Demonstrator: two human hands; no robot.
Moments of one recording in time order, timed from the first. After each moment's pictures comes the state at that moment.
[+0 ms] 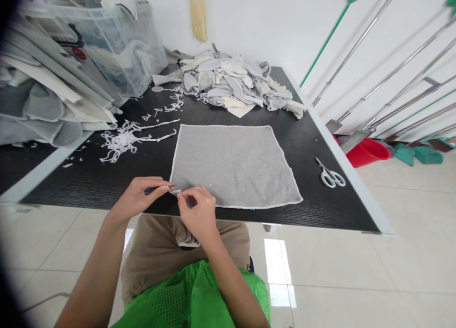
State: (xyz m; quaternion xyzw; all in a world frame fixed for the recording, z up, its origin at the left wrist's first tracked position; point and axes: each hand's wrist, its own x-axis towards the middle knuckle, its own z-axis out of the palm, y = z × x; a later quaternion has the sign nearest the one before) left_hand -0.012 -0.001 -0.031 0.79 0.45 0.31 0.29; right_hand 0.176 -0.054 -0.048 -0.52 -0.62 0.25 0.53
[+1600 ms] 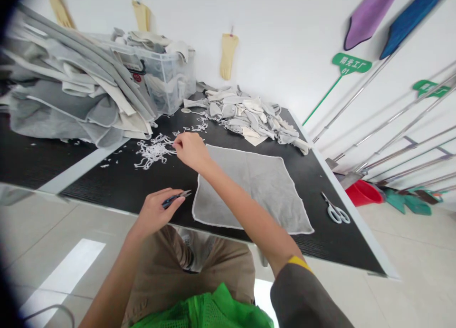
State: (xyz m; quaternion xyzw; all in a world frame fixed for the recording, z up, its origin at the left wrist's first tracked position) left_hand -0.041 -0.025 -0.045 0.73 0.51 0.41 0.18; right_hand 0.081 0.117 0.068 -0.39 -0.87 0.07 0.30
